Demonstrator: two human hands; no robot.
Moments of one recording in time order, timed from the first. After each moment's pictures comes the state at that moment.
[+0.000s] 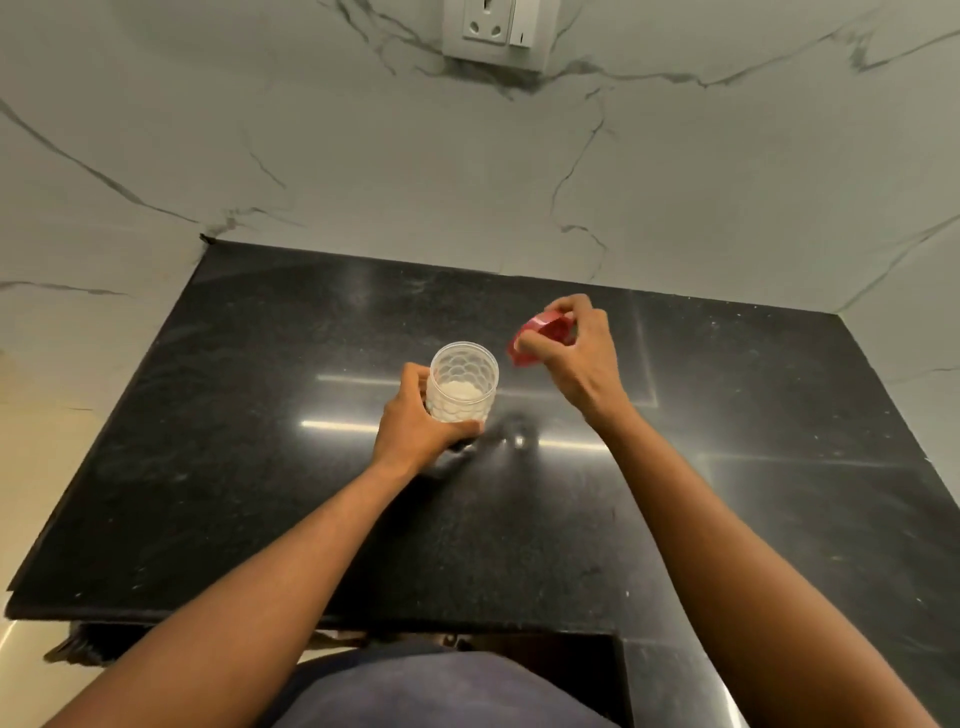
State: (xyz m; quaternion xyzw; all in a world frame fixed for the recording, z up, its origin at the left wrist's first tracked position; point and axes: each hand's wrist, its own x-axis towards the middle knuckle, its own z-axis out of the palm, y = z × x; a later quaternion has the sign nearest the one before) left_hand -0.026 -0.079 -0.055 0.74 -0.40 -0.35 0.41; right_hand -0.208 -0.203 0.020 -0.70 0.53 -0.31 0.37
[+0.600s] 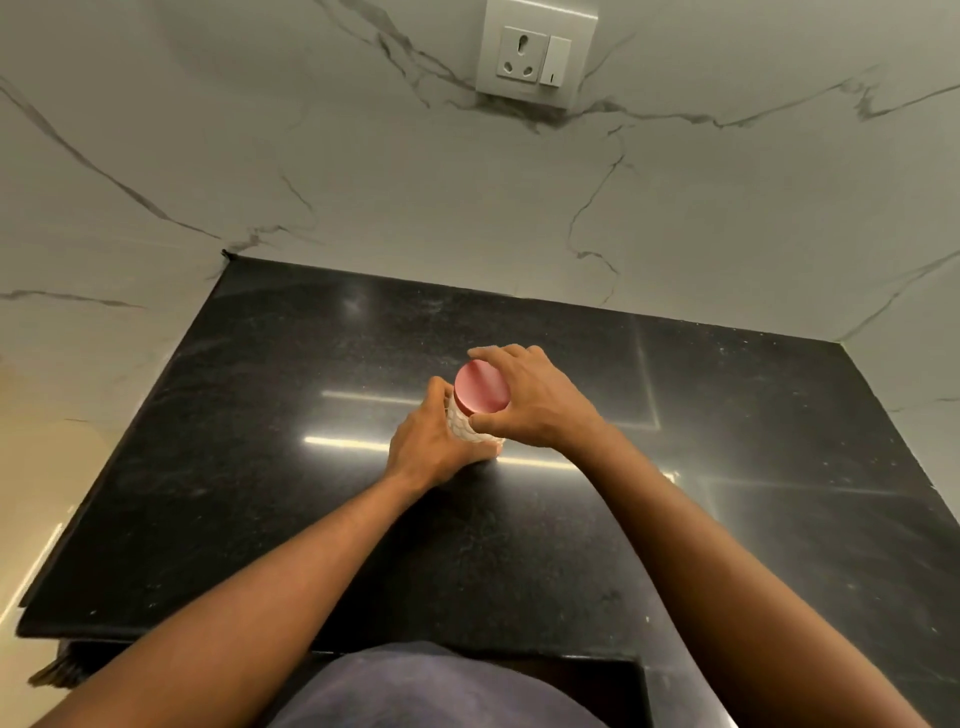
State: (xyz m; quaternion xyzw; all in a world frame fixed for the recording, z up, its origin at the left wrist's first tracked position) left_hand -0.012 -0.083 -0.052 0.75 -0.48 -0.32 0.32; right_hand -0.152 -0.167 0.034 -0.90 0.40 -0.03 0.19
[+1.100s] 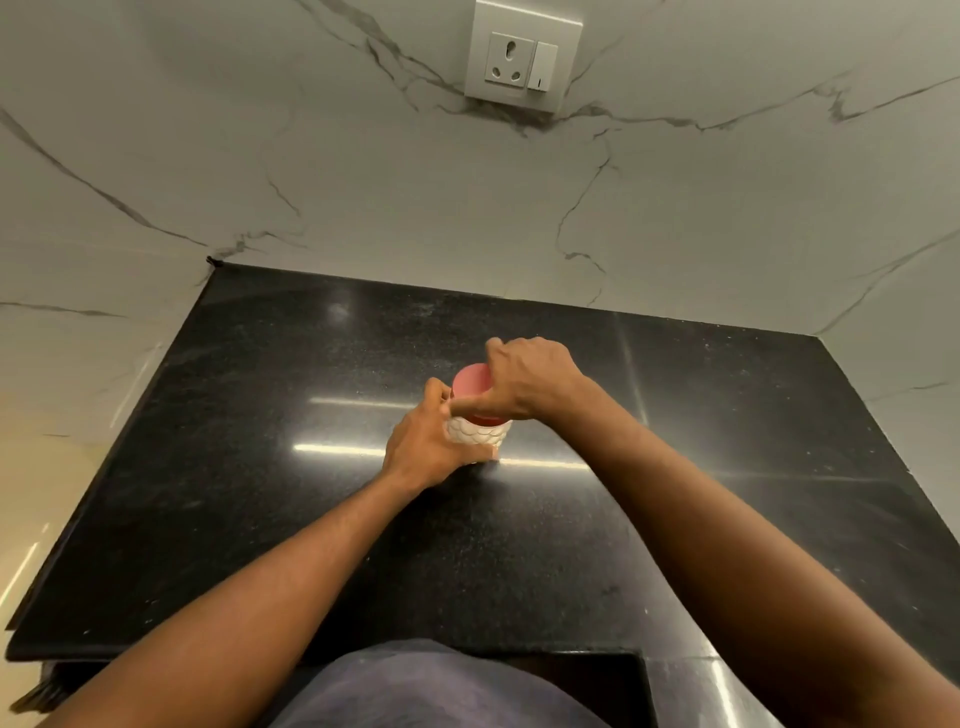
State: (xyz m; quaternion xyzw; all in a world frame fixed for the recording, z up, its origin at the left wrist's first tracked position) left_hand -0.003 -0.087 -0.062 0.72 -0.51 -0.34 0.33; right_hand -0.122 -0.179 0.057 -0.89 0.45 0.13 0.00
